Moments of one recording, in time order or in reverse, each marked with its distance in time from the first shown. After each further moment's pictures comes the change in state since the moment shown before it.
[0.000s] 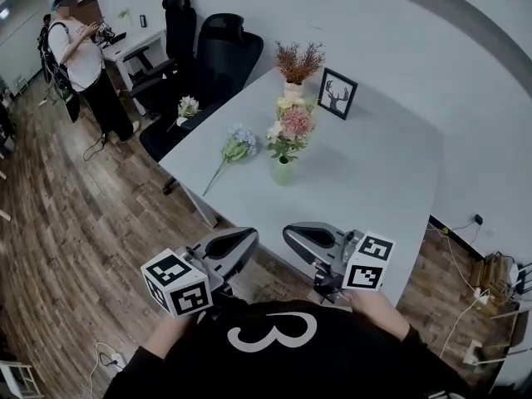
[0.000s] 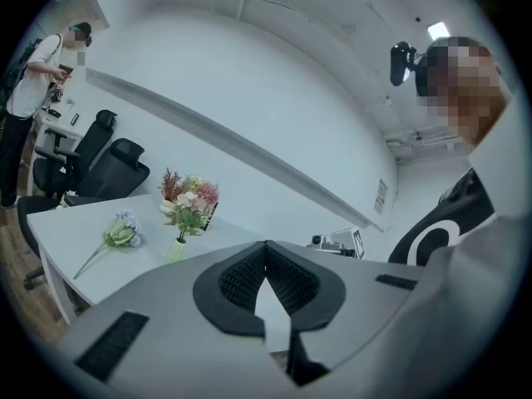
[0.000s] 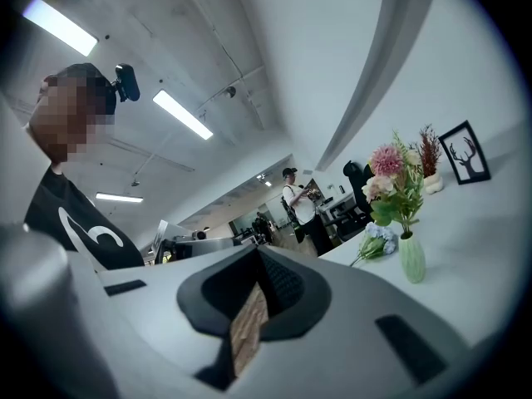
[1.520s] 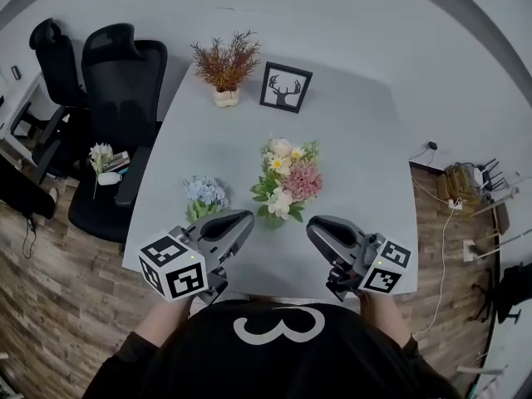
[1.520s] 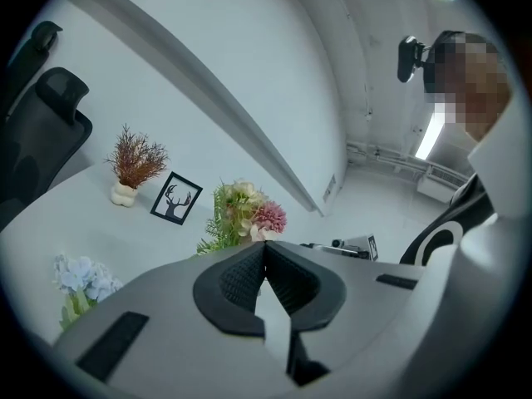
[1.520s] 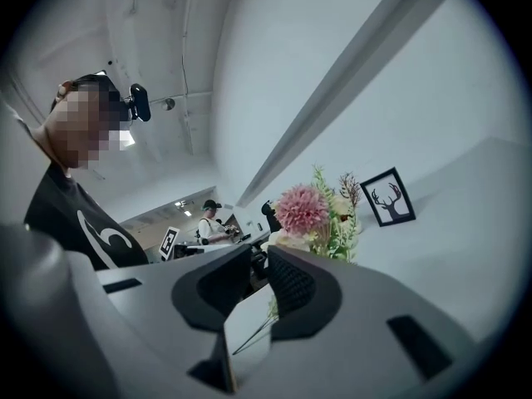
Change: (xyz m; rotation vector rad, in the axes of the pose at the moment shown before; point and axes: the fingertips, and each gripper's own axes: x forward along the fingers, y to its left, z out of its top) left arm 0.132 0.204 0.081 -0.052 0.261 -0.471; right arm 0.050 -0.160 0.069 0.019 -0.254 -0.610
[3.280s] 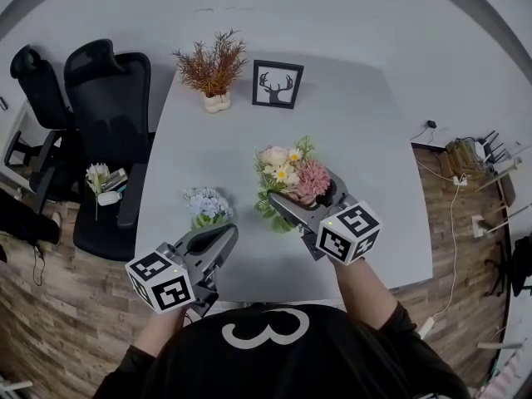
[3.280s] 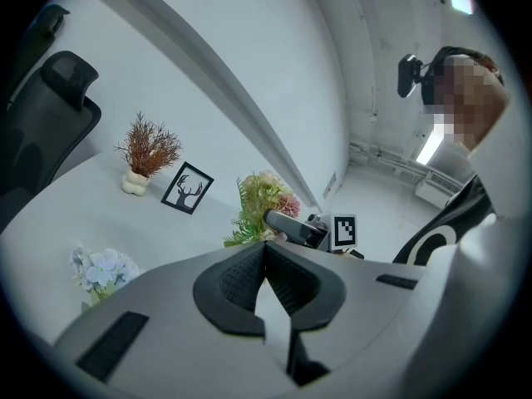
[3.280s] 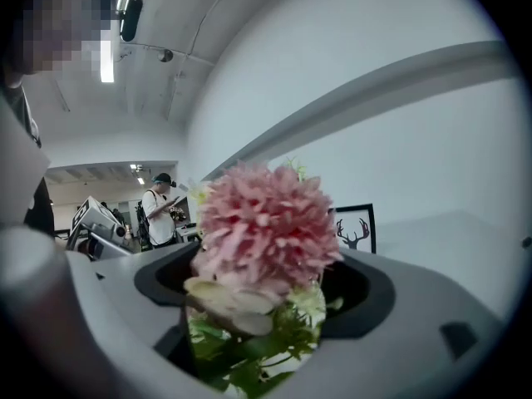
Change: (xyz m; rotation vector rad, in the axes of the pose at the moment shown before) left arm -0.022 0.043 -0.011 -0.048 0.059 -0.013; right arm 0.090 -0.083 0.016 -0.254 -0.002 -0.360
